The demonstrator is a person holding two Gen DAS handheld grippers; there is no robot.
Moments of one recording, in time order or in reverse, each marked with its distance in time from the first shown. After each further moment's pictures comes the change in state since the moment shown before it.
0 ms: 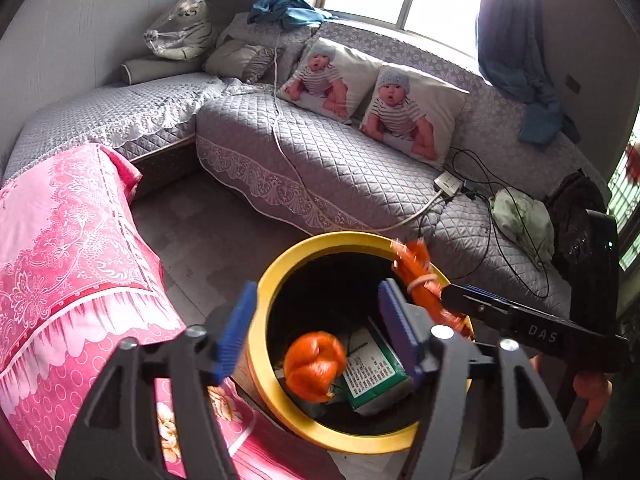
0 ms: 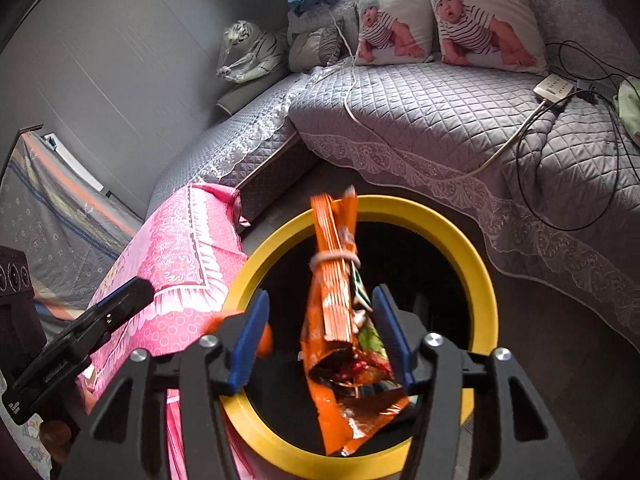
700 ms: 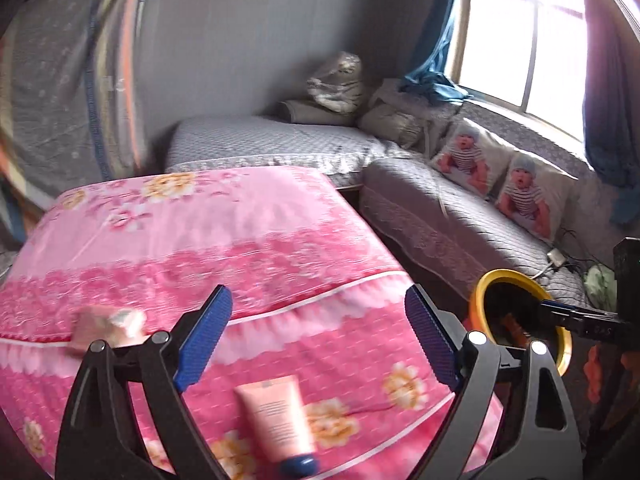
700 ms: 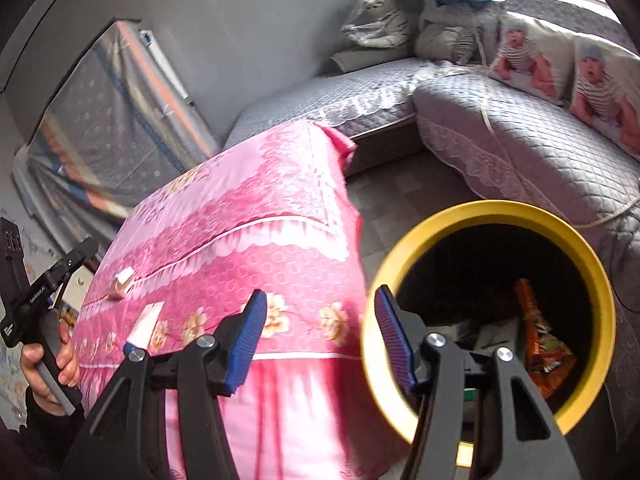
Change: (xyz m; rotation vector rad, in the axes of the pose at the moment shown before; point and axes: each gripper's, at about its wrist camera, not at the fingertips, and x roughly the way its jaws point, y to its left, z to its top) left arm -0.226 0.186 -0.091 -0.213 -0.223 0.434; right arm 0.027 0.186 -0.066 -0.456 0.177 0.242
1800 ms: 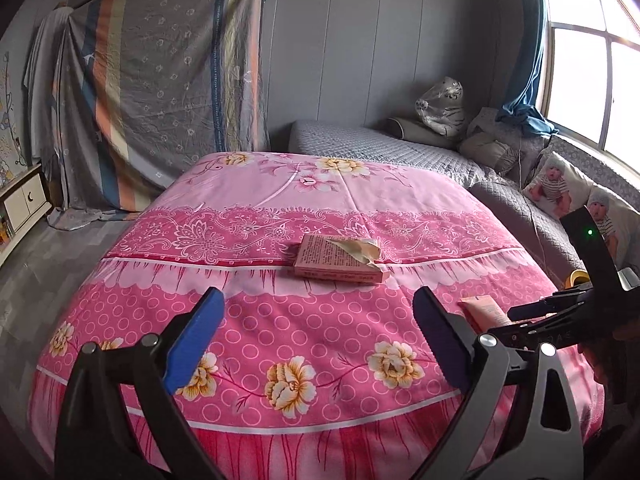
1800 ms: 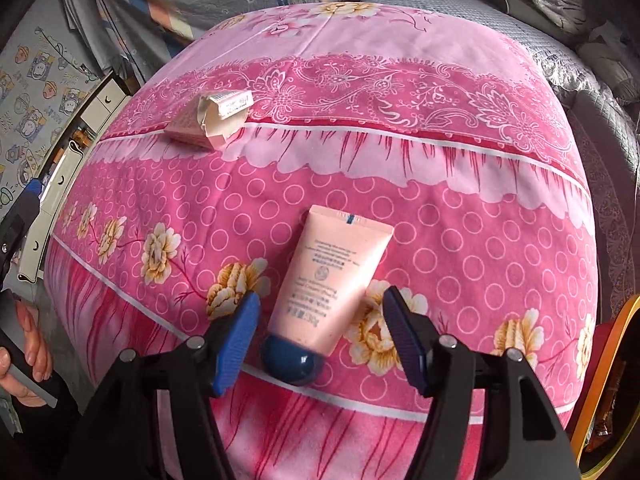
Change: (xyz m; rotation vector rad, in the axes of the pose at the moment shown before) left arm -0.105 0.161 -0.088 -0.122 -0.065 0.286; right arm 0.172 0.243 -0.038 -0.387 0.460 0.018
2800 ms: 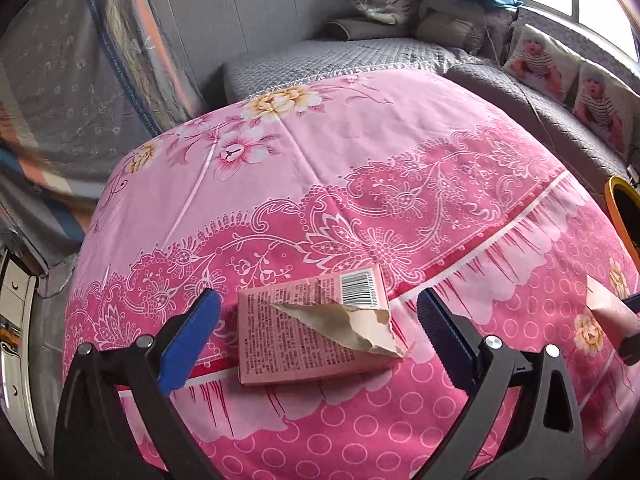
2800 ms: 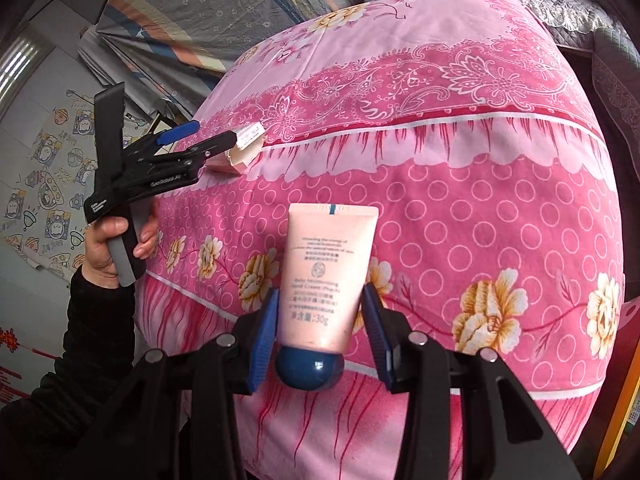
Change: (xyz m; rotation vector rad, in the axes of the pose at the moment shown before) left arm 0.181 -0.055 0.064 0.348 0.333 -0.041; right arm -0.042 -0.068 -0.021 0.136 -0.043 0.333
